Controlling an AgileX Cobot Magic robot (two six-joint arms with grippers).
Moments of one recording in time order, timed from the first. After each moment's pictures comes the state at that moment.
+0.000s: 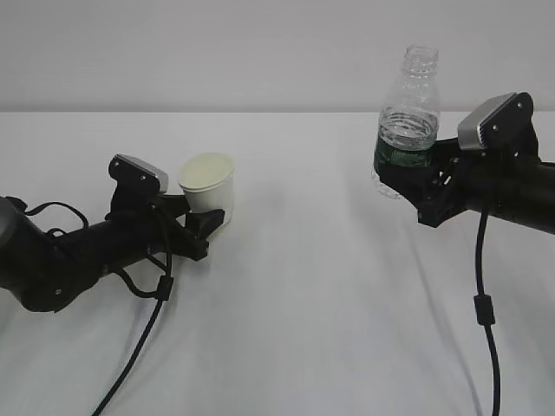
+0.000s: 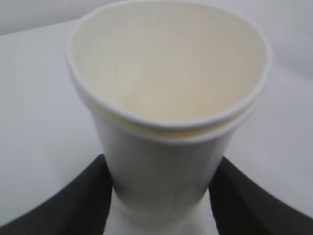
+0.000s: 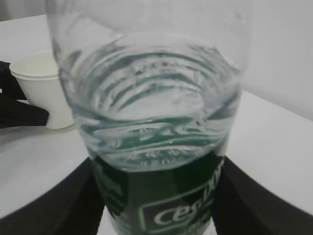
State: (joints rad) left arm -0.29 2.27 -0.90 0.39 -1.01 -0.16; right arm -0.01 1.86 -0.74 -0.86 -0.94 0.27
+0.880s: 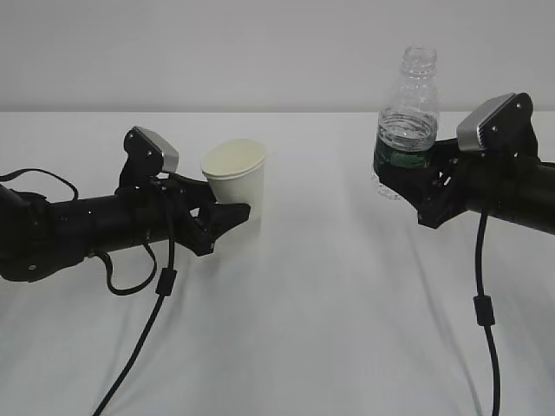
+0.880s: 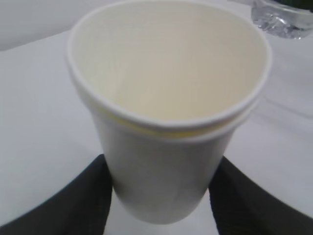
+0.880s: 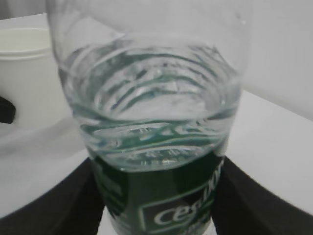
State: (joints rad) left arm -0.29 2.12 -0.90 0.77 -0.96 -0.41; right arm -0.01 1.86 -0.74 -0.87 -0.94 0.27
